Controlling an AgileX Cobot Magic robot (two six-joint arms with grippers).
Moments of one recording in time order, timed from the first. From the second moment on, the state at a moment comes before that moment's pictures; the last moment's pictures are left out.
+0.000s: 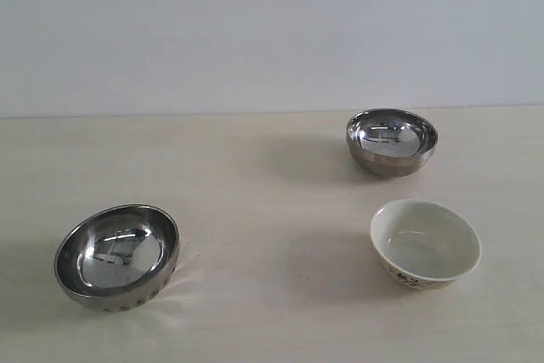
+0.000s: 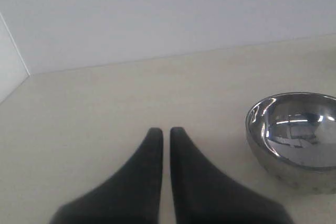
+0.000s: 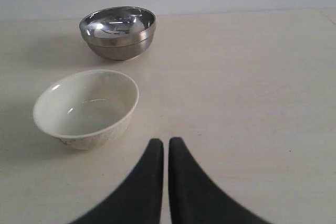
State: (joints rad) left arm 0.05 0.00 0.00 0.05 0.26 0.09; right arm 0.05 0.01 0.00 0.04 0.37 0.00
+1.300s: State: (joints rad) left arm 0.05 0.00 0.00 0.05 0.26 0.09; right arm 0.07 0.00 0.00 0.40 0.19 0.51
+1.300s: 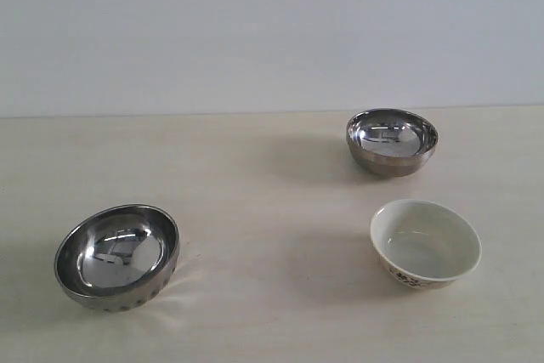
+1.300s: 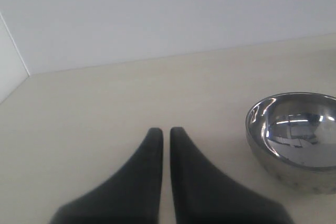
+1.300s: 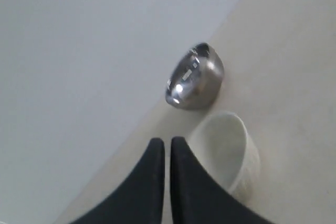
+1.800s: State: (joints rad) left arm 0.05 0.00 0.00 0.05 0.26 0.09; right arm 0.14 0.42 -0.40 0.41 0.02 0.18
